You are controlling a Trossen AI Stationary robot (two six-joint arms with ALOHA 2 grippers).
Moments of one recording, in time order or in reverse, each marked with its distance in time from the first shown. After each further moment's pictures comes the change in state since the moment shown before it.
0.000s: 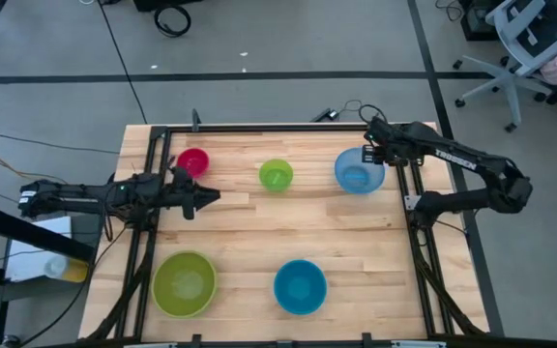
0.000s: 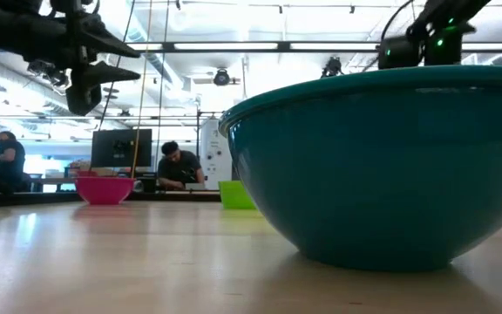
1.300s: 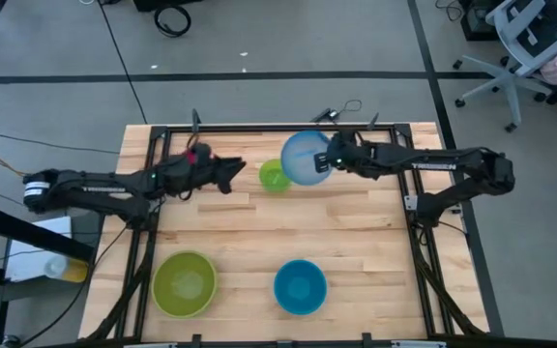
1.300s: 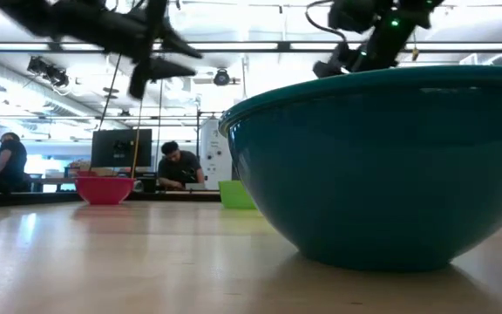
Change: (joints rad) left arm 0.151 0.519 0.260 0.310 -0.154 0.188; right arm 0.477 0.183 0.121 0.582 0.284 -0.131
